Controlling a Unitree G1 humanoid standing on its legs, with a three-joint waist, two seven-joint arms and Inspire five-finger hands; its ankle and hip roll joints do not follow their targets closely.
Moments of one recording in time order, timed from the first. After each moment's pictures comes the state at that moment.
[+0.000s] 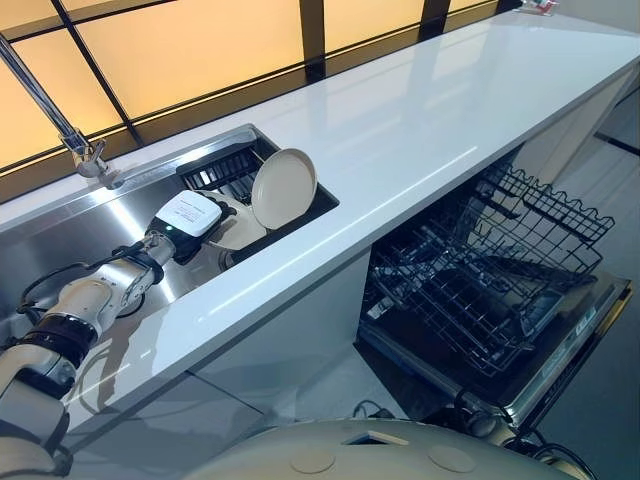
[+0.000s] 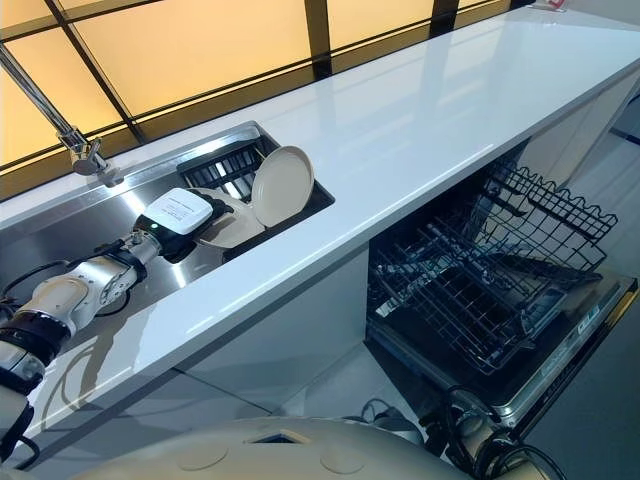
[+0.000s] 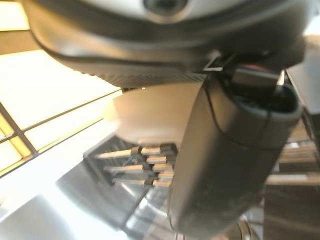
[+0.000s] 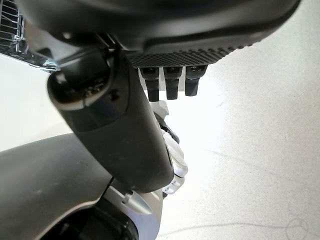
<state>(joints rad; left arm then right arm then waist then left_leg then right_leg) -0.36 0.91 -0.52 0.50 0.99 -0.21 0.28 0.03 -0.36 0.37 1.14 -0.28 0.14 0.25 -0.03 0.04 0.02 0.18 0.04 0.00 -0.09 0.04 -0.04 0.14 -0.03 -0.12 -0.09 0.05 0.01</state>
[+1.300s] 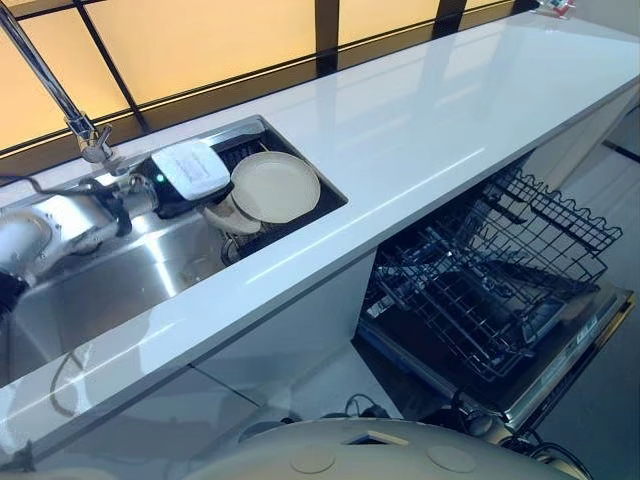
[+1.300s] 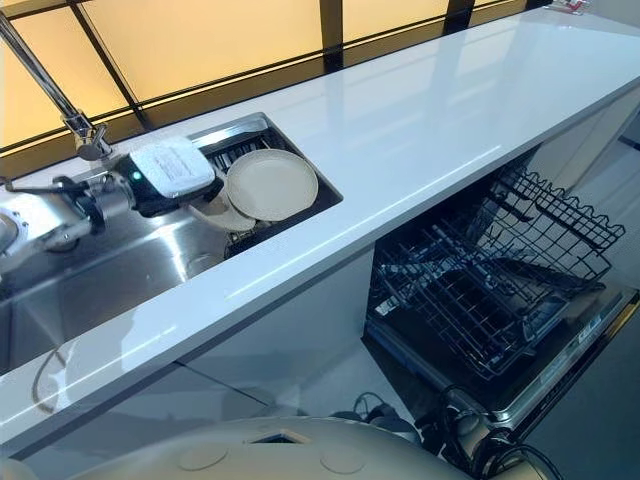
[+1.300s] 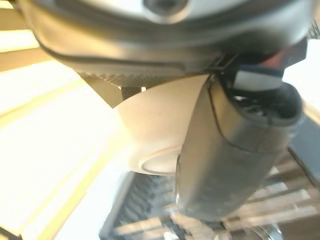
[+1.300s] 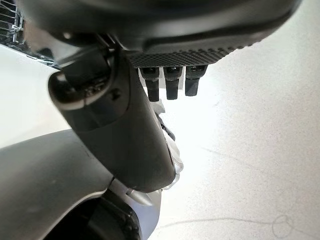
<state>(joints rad) -0.69 1.27 -0.59 0.22 0.91 -0.50 0.07 0.03 -0.35 0.37 1.14 -0.28 0.15 0.27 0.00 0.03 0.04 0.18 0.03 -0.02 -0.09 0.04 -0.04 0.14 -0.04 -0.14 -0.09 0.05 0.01</state>
